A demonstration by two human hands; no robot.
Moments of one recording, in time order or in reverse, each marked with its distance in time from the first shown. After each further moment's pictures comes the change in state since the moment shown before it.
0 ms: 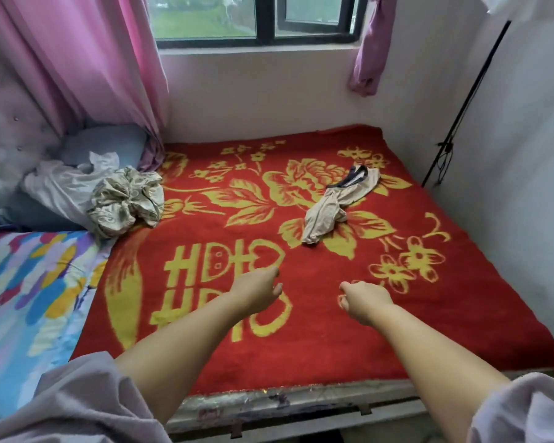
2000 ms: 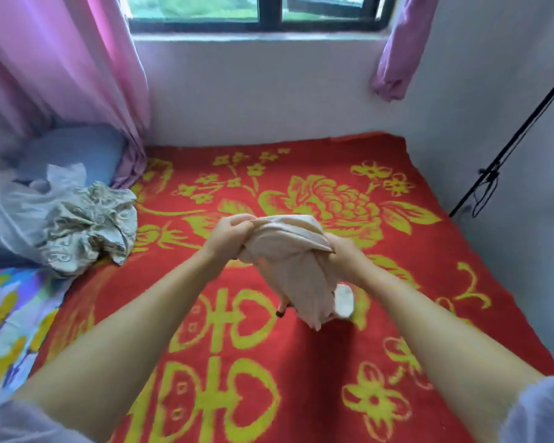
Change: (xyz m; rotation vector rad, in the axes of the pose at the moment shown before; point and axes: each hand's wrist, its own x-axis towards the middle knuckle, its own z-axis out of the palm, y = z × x) left_hand 0.251 -0.051 -0.155 -1.139 0.319 -0.116; right_hand 0.287 0.038 -0.151 0.679 0.225 -0.237
